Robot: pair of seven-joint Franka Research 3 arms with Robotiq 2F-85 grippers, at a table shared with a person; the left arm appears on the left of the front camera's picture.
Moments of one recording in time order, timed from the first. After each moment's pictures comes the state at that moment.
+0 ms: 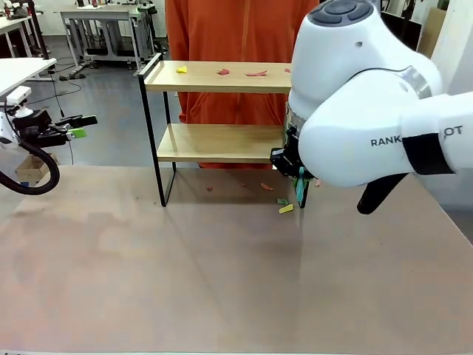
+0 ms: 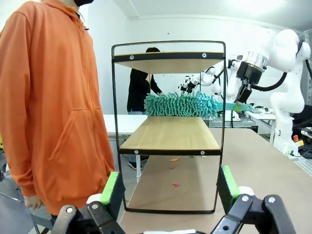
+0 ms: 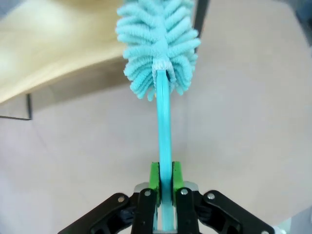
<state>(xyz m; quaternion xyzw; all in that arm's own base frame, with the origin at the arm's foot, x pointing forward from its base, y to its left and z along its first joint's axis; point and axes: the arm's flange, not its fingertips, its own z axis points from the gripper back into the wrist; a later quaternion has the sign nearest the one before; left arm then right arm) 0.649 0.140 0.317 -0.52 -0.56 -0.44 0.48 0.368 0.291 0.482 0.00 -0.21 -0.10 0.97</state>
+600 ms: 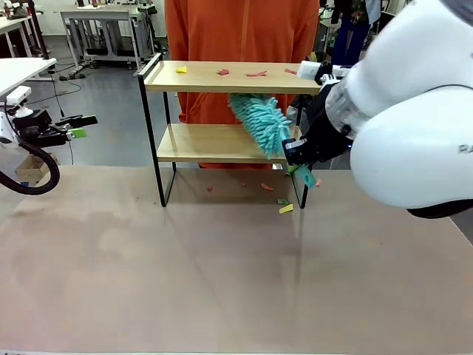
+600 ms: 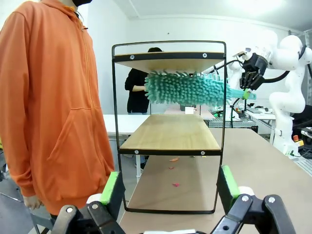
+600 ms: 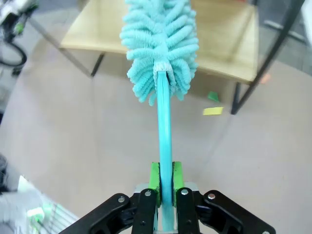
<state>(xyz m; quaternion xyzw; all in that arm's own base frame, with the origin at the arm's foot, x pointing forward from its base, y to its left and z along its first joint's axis) 0.649 0.140 0.317 -0.52 -0.56 -0.44 0.48 0.324 0.251 0.507 0.12 -0.28 0.15 0.94</state>
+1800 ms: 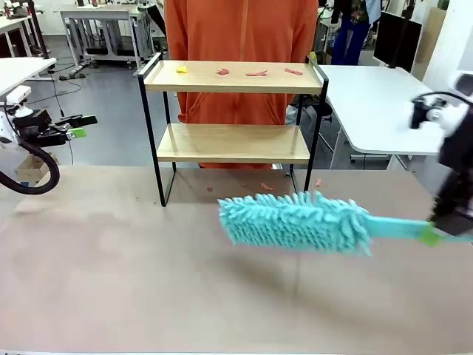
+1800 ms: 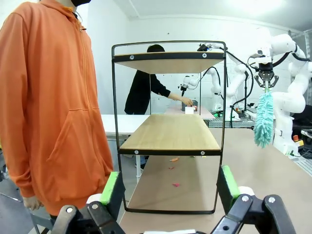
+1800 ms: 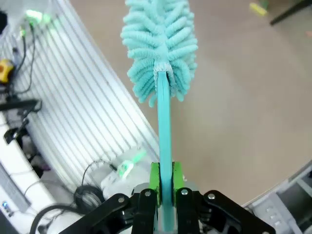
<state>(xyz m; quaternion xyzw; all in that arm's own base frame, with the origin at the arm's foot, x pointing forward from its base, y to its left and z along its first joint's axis) 0.649 0.140 0.318 -0.52 -0.56 -0.44 0.48 0.213 0.105 0.543 0.07 -0.05 0.47 0.88</state>
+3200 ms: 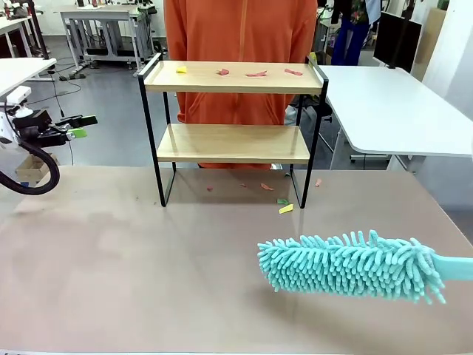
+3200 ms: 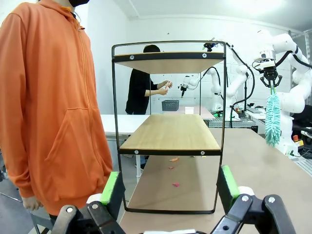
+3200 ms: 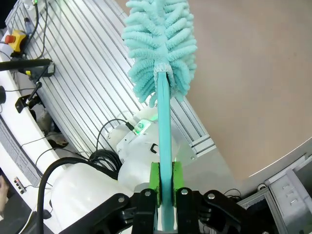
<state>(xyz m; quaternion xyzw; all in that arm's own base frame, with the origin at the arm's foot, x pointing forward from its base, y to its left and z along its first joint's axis) 0.649 0.140 0.317 -0.52 -0.56 -0.44 0.48 0.166 0.053 0.547 0.08 0.01 0.46 0.88</state>
